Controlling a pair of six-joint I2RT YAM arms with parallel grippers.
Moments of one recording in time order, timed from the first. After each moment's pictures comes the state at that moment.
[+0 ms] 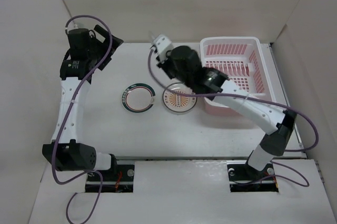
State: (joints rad) left arm 0.01 1.36 1.57 -0.67 0.20 -0.90; right arm 0.98 1.68 1.76 -0.41 0.38 -0.28
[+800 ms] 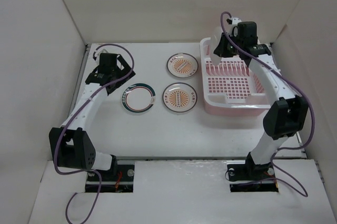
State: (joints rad) left arm -0.14 1.38 1.17 -0.57 -0.13 -0.72; right arm 0.16 1.74 1.70 -0.50 -0.26 0.15
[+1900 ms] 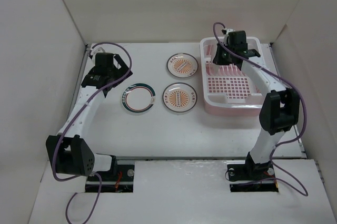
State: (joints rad) left arm -0.13 1.32 1.17 -0.58 -0.15 -0.67; right arm 0.19 1.82 1.60 -0.46 -0.13 0.19
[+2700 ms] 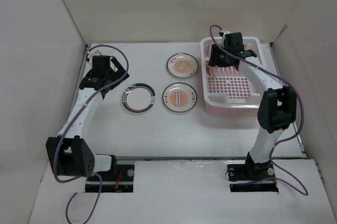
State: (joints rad) left arm -0.08 1.30 1.13 -0.58 -0.14 -0.65; right arm 0.21 1.86 1.60 -0.47 -0.10 0.19
